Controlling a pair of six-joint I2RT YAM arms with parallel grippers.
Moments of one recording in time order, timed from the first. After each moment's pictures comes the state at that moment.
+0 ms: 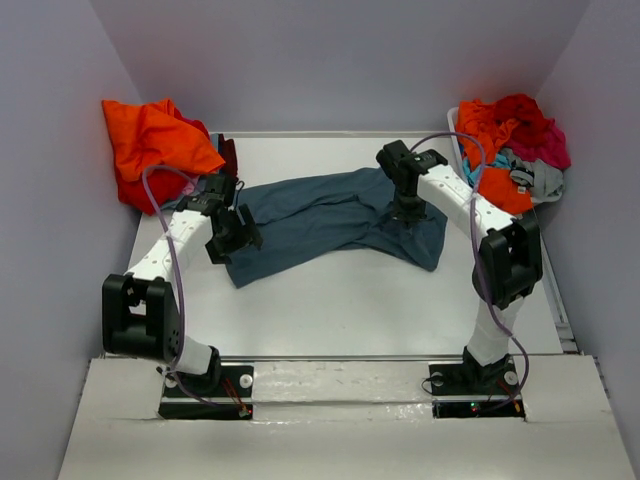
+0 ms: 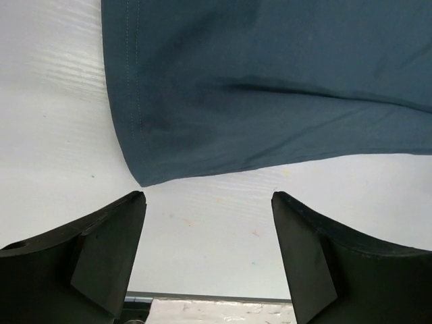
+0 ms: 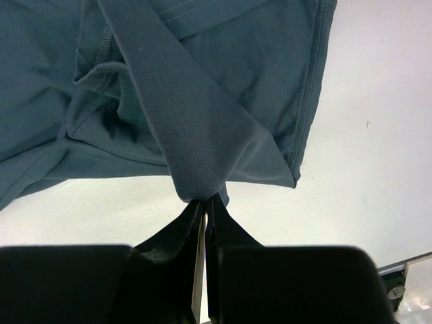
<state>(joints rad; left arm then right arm) -0.18 1.46 1.09 -0.83 0.00 -0.59 0.45 1.88 1.68 -1.15 0.39 0.65</state>
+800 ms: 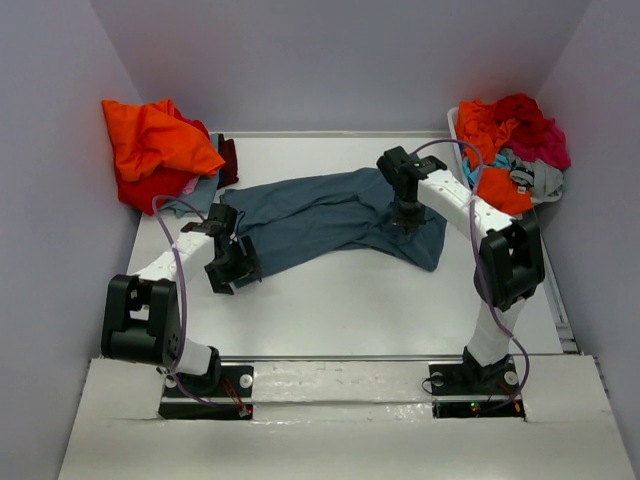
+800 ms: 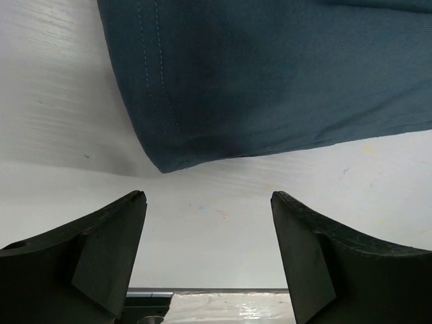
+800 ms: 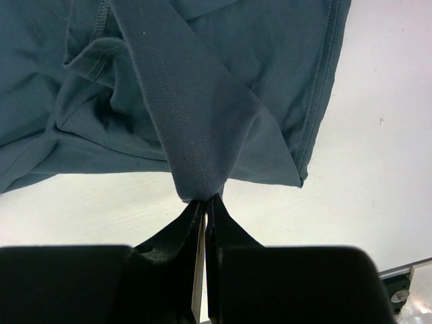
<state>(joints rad) -0.17 1.43 0.83 -0.74 0.07 -0.56 0.45 1.86 1.61 -1.10 0.35 0.64</state>
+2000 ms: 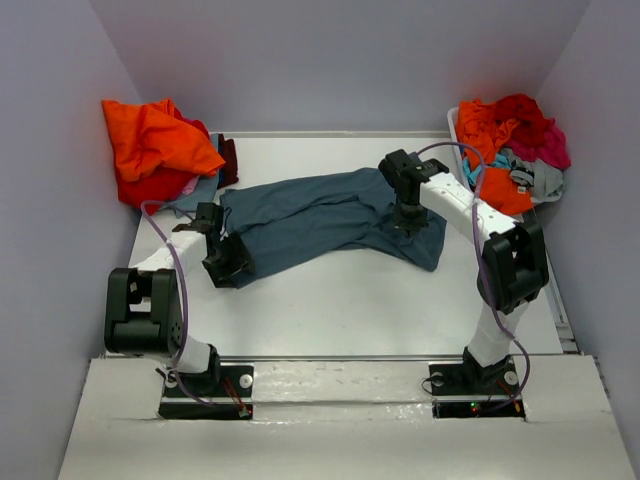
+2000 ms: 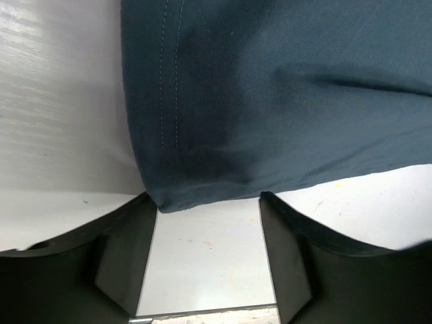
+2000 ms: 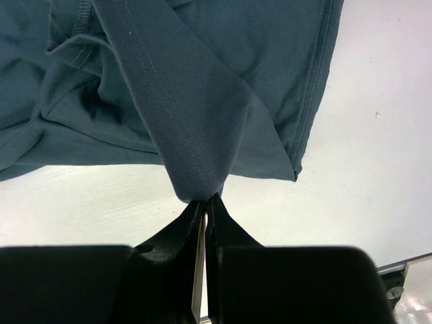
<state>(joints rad) -0.06 1.48 0.80 -0.62 0.15 -0.58 0.45 1.83 1.57 -1.10 0.35 0.63</state>
